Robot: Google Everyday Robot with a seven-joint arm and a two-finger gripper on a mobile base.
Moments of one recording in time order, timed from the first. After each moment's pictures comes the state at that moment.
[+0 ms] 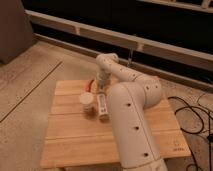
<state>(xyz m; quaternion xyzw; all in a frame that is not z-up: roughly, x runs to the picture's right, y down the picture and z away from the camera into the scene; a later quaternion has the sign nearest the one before) -0.029 0.020 0.985 -0.34 0.16 0.61 0.70</state>
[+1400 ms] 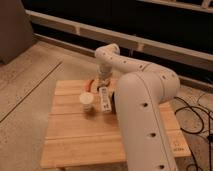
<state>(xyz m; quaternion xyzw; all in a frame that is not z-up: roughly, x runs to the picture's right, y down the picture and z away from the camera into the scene) -0.014 -0.046 0.927 -0.24 0.12 0.60 0.75</state>
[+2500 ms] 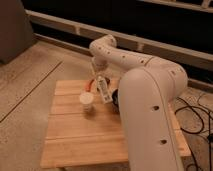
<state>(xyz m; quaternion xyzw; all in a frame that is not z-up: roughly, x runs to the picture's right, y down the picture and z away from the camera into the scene) -0.039 -0.095 0.895 -0.20 0.04 0.54 0.82</state>
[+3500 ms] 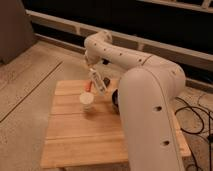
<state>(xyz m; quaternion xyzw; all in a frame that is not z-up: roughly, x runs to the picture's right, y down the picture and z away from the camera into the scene) -0.096 -0.161 0.870 -0.16 -0.10 0.46 0.87</state>
